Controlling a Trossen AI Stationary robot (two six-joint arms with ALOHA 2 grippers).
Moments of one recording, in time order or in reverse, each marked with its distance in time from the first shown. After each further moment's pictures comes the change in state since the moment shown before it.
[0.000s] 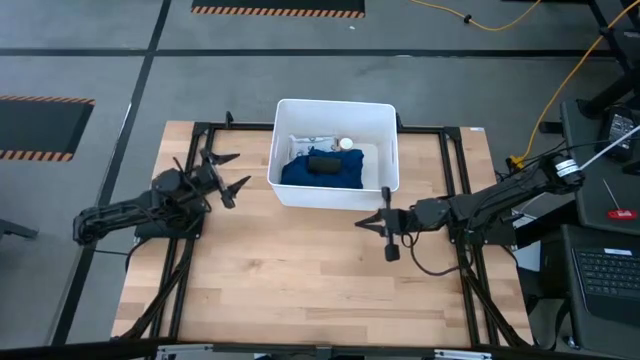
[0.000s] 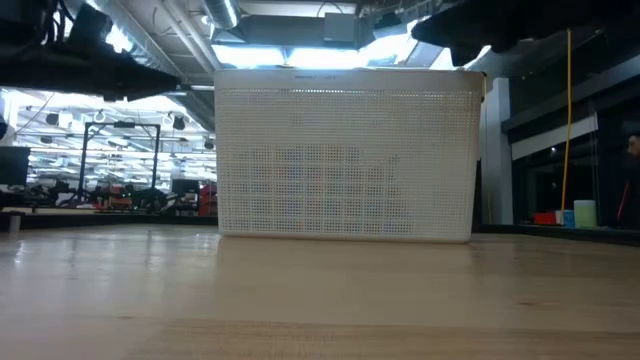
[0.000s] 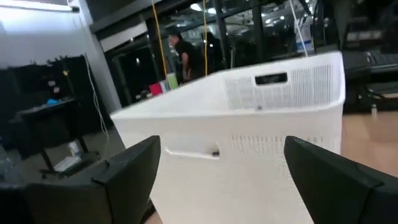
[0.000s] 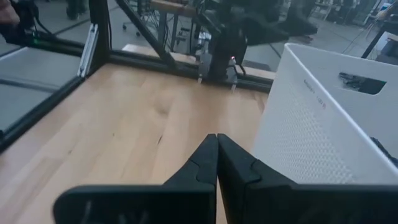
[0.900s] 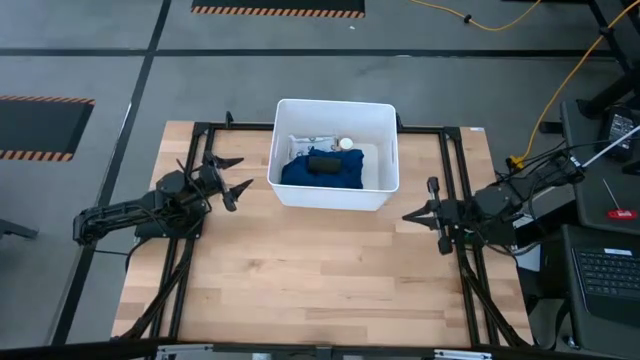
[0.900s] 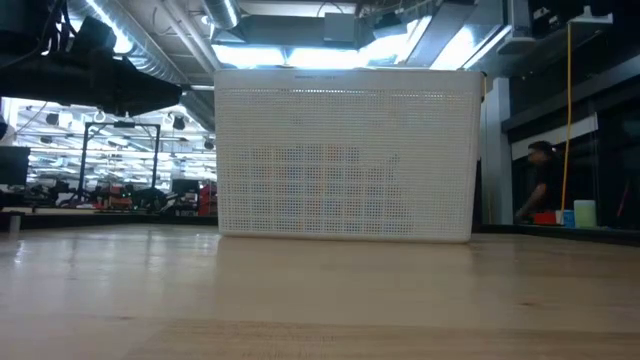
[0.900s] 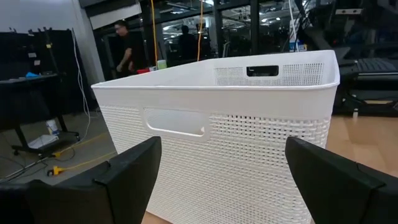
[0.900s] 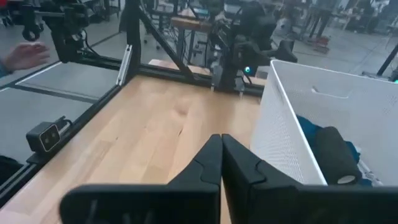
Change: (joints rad) left arm 0.000 0.000 -0.053 0.009 0.018 -0.132; right arm 0.177 -0.625 -0.012 -0.591 0.108 0.051
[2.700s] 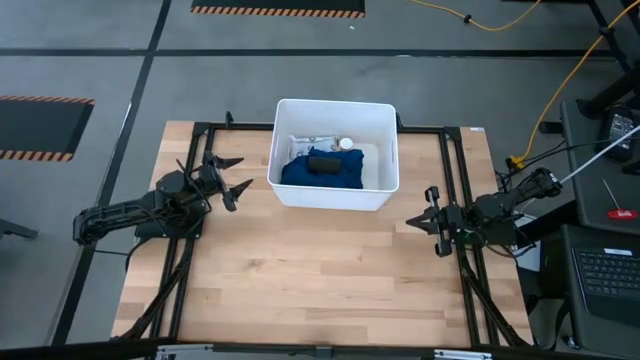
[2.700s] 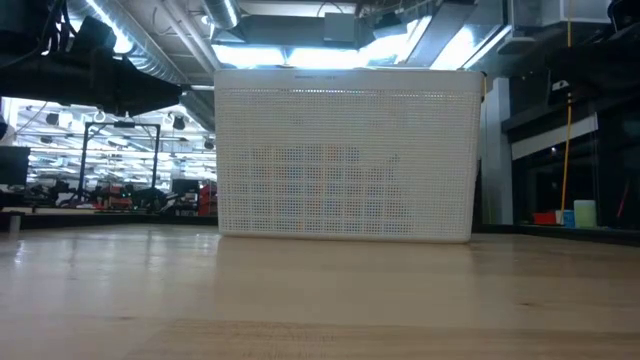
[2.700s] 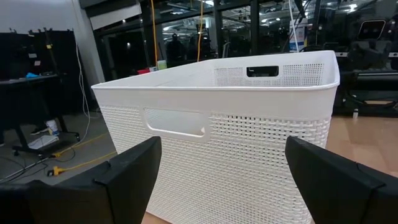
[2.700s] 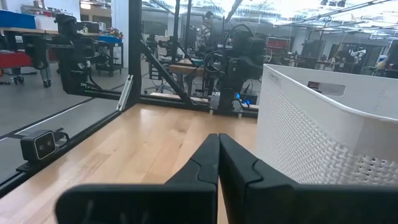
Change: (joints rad) left arm 0.000 0.000 0.000 0.002 0.000 0.001; right arm -0.009 -0.514 -0.523 0.277 -0.025 -0.050
